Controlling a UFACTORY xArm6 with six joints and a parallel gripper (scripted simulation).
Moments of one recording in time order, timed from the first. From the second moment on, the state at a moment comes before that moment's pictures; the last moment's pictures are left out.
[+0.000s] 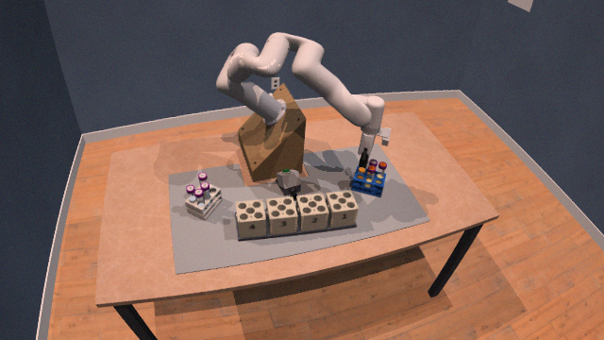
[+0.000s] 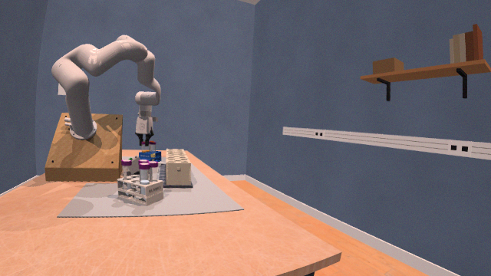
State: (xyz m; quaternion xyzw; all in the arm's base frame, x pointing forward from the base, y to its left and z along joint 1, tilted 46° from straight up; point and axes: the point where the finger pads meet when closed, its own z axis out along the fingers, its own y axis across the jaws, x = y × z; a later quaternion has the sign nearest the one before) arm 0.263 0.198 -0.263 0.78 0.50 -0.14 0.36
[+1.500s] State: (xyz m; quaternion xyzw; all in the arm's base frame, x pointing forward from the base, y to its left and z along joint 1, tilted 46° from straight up) arm 0.260 0.216 -0.245 0.78 0.50 -0.14 0.36
